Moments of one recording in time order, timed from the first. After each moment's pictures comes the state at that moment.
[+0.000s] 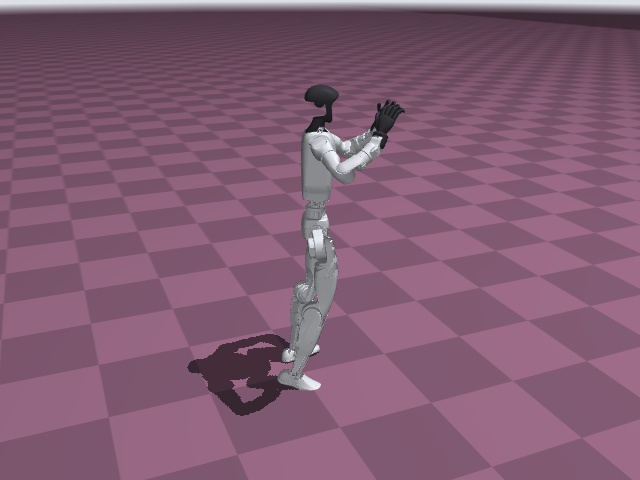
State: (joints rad) left arm -0.96 0.64 -0.42 -0.07 -0.35 -0.33 0.20; right arm -0.59 -1.09 0.11 -0.33 -0.05 -0.19 -0.49; waist -0.04 -0.04 0.03; left_leg 0.13 0.05 0.48 0.04 -0.21 -0.18; right_leg 0.04 -0.11 -0.15 0.23 -0.02 0.26
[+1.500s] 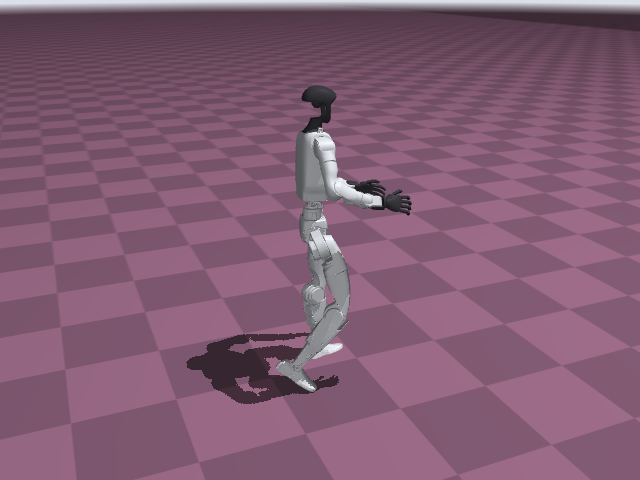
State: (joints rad) left arm -0.22 0.45 -0.37 0.48 -0.27 -0.19 0.21; right arm -0.10 -0.60 0.35 0.22 0.15 -0.14 -0.28; waist 0.09 -0.04 0.09; left_leg 0.01 0.10 0.47 -0.08 0.04 -0.23; right_leg -0.18 -0.19 -0.20 0.86 -0.08 0.09
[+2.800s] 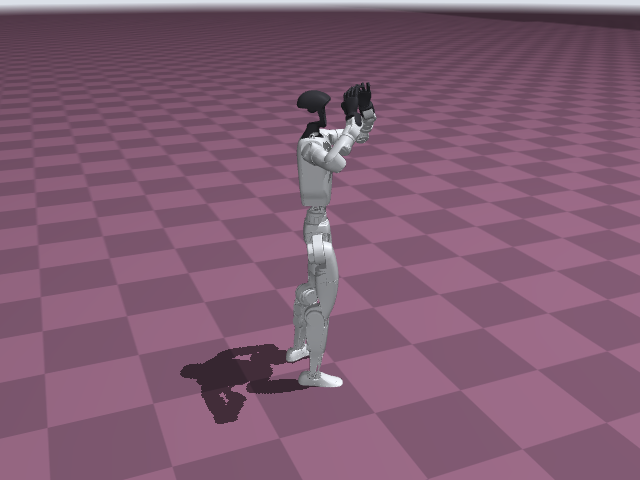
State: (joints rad) left arm -1.50 0.65 -0.62 -0.05 0.02 -0.36 0.39; right arm -1.05 -1.27 0.25 -0.45 -0.12 -0.23 -0.54; waist -0.11 -0.04 -0.04; left_leg 0.19 0.11 0.63 -0.02 -0.14 -0.25; right_leg 0.02 -0.01 -0.07 0.02 0.03 0.26
